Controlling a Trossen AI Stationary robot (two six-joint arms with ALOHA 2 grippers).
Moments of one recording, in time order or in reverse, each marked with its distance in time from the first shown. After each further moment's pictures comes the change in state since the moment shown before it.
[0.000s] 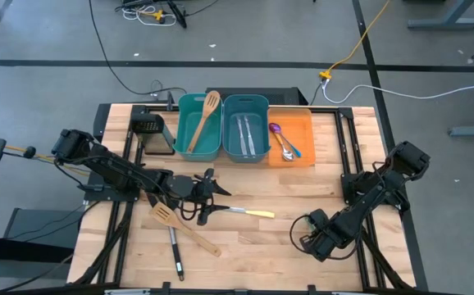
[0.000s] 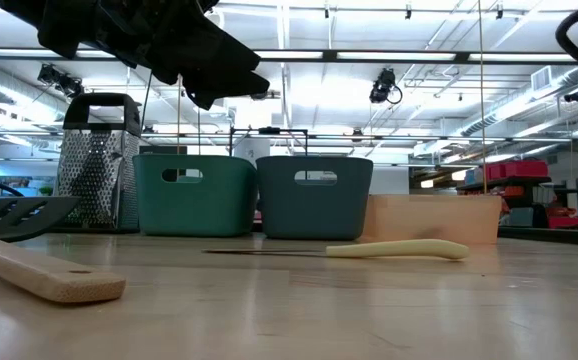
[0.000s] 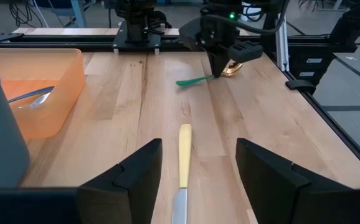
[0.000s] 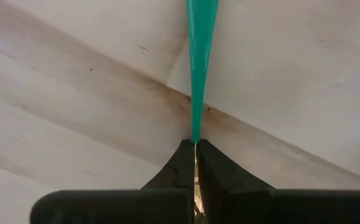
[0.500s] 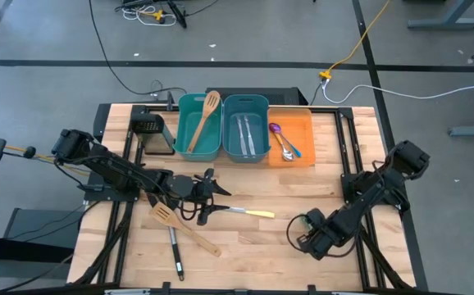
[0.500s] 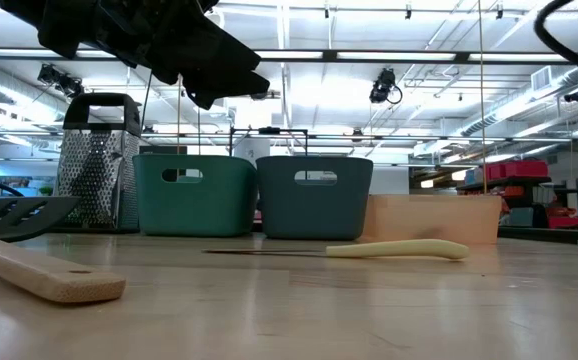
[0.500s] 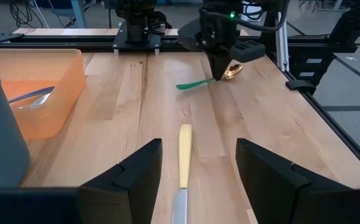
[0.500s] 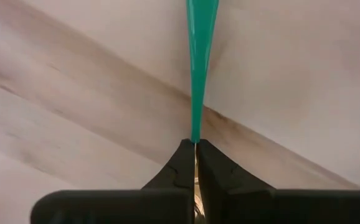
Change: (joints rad) left arm 0.000 0.000 0.000 0.001 0.000 0.001; right arm -0.042 -0.008 0.005 0.030 0.021 -0.072
